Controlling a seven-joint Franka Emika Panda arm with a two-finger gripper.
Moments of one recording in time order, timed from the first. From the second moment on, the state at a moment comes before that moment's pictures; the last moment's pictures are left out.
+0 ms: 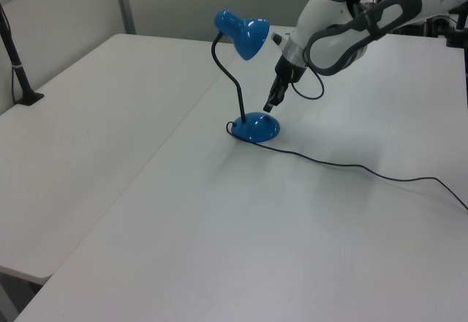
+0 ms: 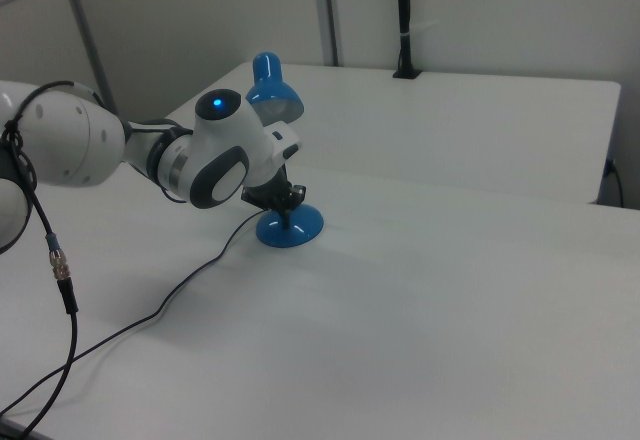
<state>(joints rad) 0.06 0.47 -0.05 -1.79 0.26 2.71 -0.50</state>
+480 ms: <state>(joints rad) 0.07 0.50 -0.05 -1.77 0.26 2.71 -0.50</state>
